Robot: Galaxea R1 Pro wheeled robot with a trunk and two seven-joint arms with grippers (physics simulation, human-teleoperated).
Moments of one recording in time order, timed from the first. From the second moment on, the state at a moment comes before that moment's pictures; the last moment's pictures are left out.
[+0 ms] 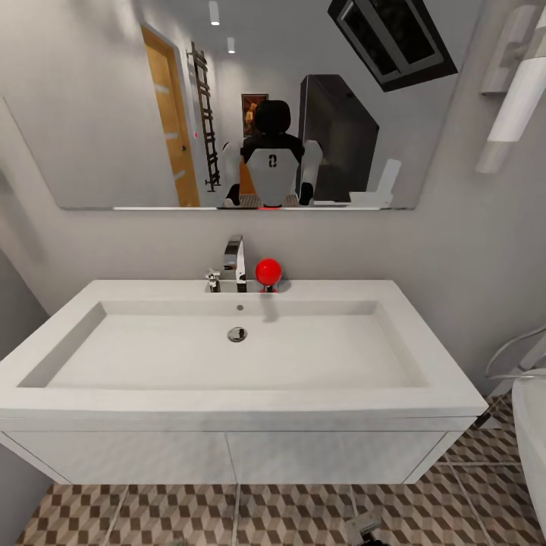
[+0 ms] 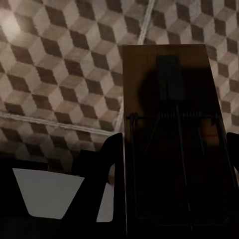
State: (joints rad) left arm -0.43 0.05 -1.06 -0.16 1.33 0.13 0.20; right arm -0.50 0.11 0.51 -0.05 -0.24 0.23 -0.25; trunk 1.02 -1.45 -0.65
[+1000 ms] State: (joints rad) left arm -0.56 0.04 -1.05 -0.17 1.33 0.13 0.24; right arm -0.58 0.15 0.51 -0.06 -0.24 0.23 -0.25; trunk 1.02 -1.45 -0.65
